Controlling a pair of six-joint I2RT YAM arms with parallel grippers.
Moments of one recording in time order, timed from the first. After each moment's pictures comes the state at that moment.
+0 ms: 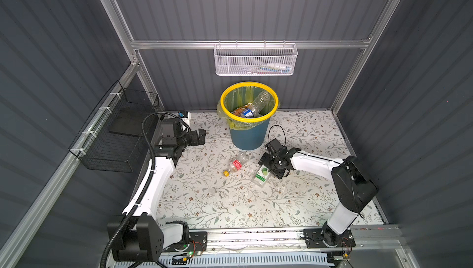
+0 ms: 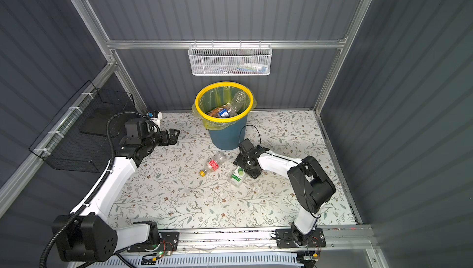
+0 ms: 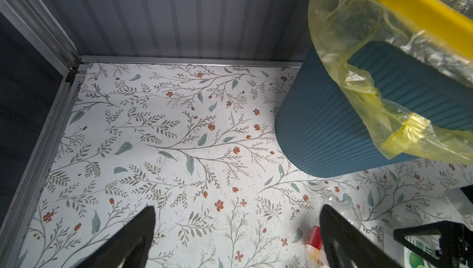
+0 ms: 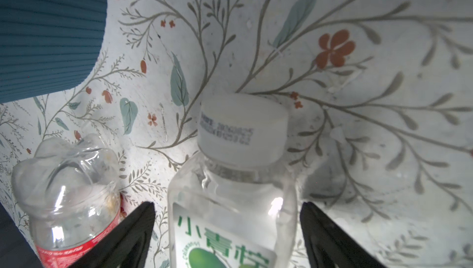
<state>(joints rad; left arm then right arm) -0.06 1.26 1.08 -0.39 0.19 -0.06 0.64 1.73 1.04 -0.45 -0.01 1.17</state>
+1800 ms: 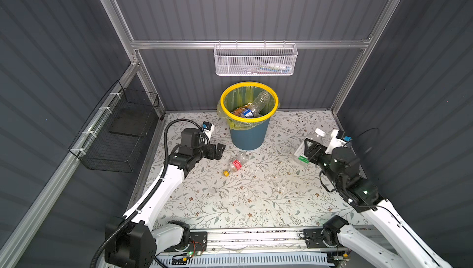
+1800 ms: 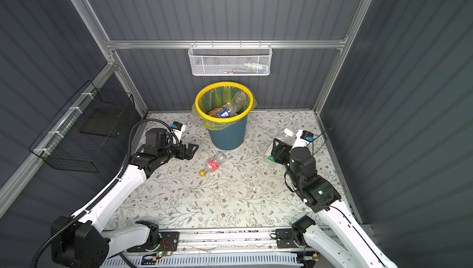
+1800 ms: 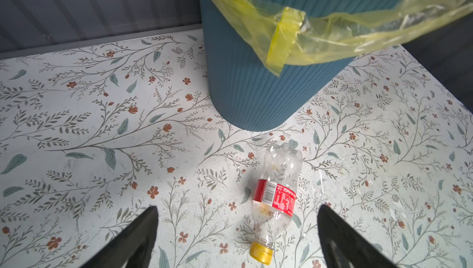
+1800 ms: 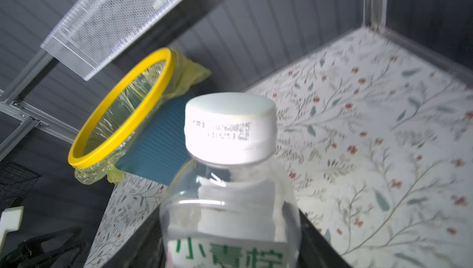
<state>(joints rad) -0.31 1.18 0.92 -0.37 0.22 -0.01 0.51 0.71 0.88 -0.41 0.40 0.62</state>
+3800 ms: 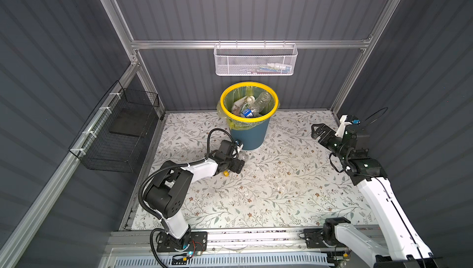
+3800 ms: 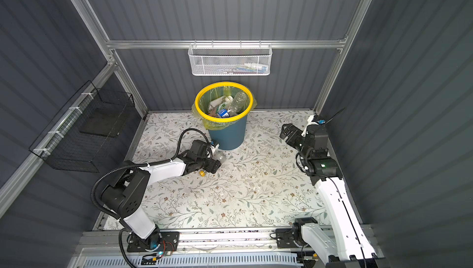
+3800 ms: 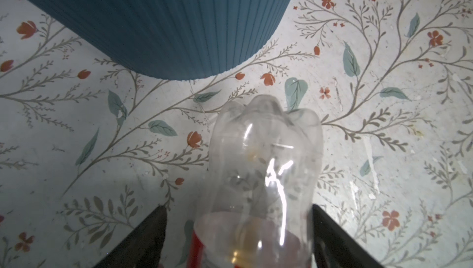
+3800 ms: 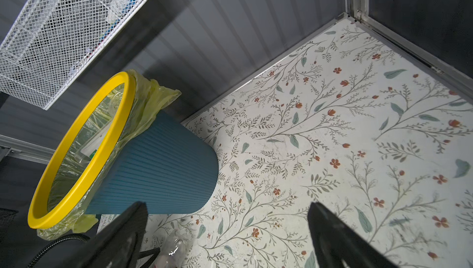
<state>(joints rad) -0.58 1.71 0.90 -0.07 0.06 0.02 0.07 0.96 1.00 -0.44 -0.04 0.63</state>
